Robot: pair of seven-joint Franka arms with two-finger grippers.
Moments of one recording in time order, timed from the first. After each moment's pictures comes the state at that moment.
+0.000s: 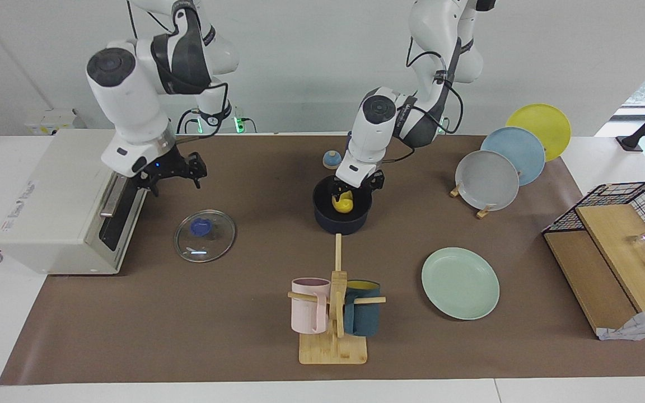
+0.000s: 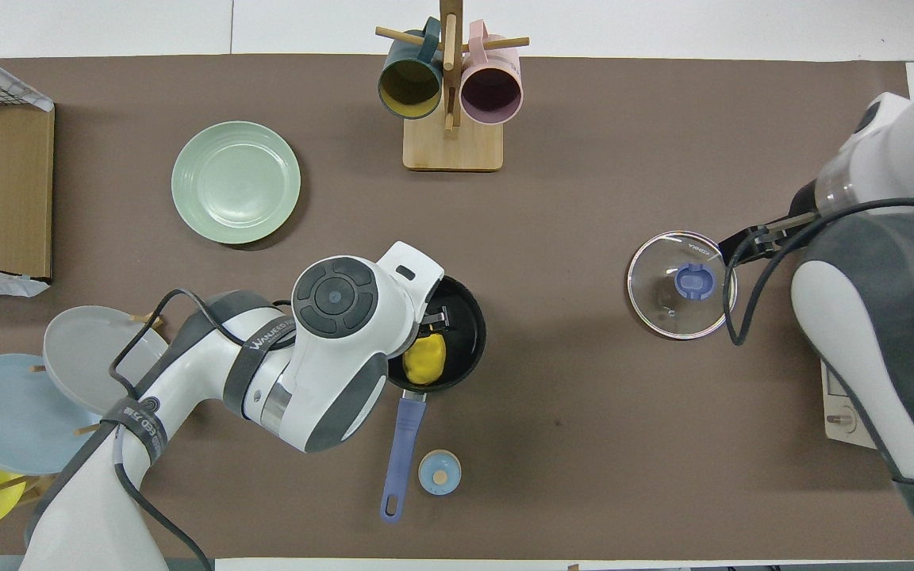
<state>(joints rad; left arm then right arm) -0.63 0.17 -0.06 -2.04 -0.10 2.22 -0.73 0.04 0.04 0.05 -1.69 -0.04 1.66 -0.08</state>
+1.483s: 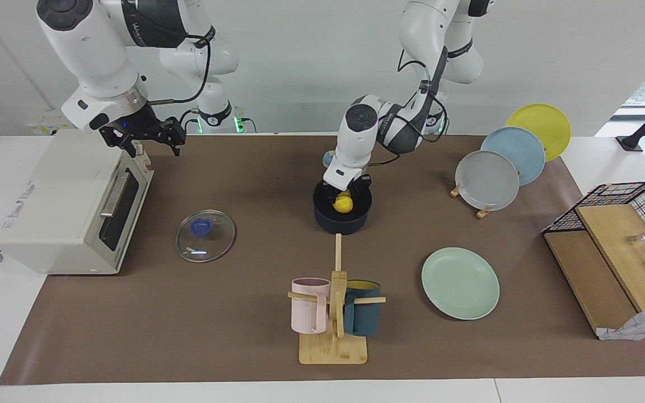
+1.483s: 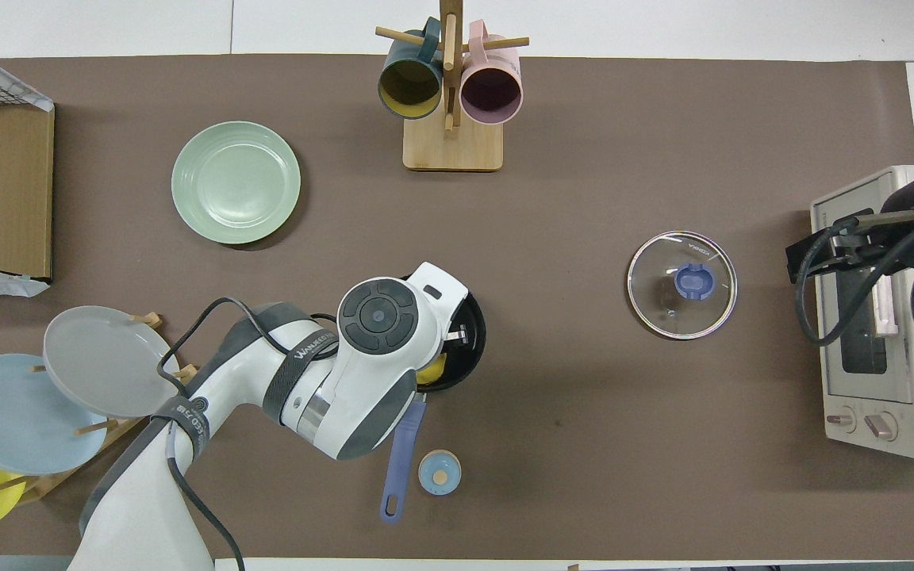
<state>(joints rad) -0.68 0.23 -0.06 -2.05 -0.10 2.25 -0.77 0.01 0.01 0.04 -1.60 -0.04 1.47 0.00</state>
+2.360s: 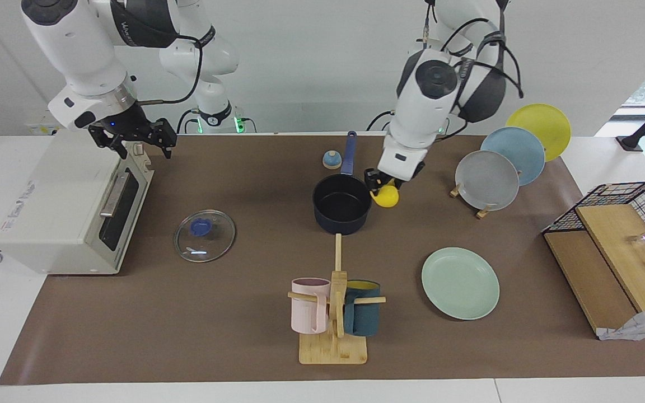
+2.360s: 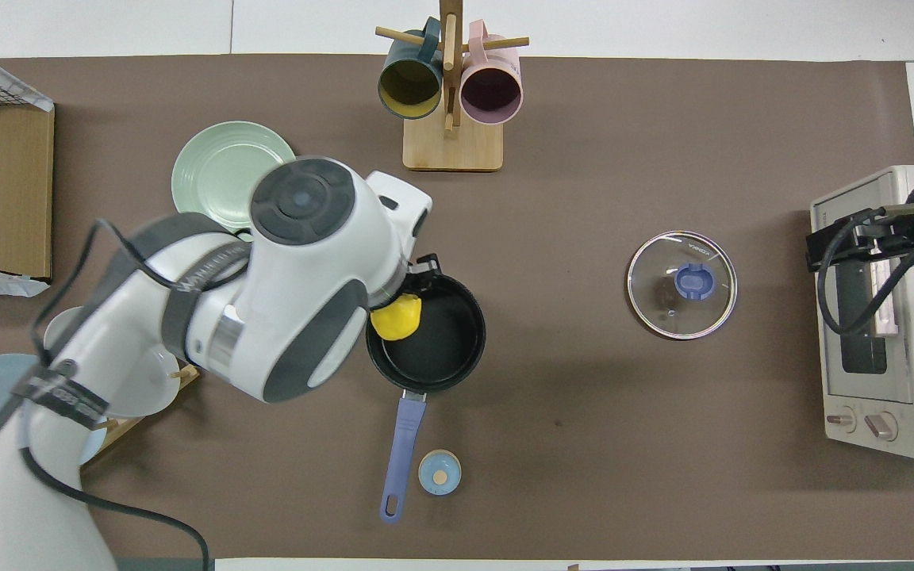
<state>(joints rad) -0.41 0.26 -0.03 -1.46 -0.09 1.65 -0.65 0.00 0.01 0.03 -1.60 -0.04 1.50 0.00</state>
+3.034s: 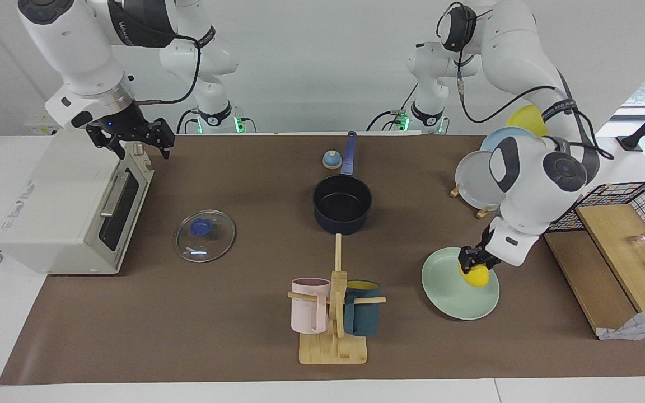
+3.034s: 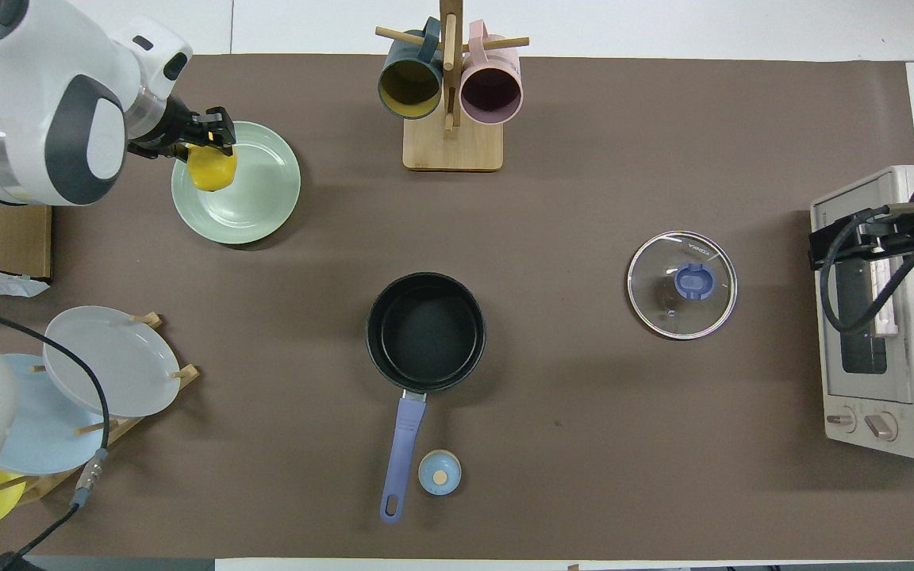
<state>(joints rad) -0.15 0.58 -0.03 -1.35 -0.01 2.00 -0.23 -0.01 0.01 0.02 -1.59 -0.04 1.51 0.00</state>
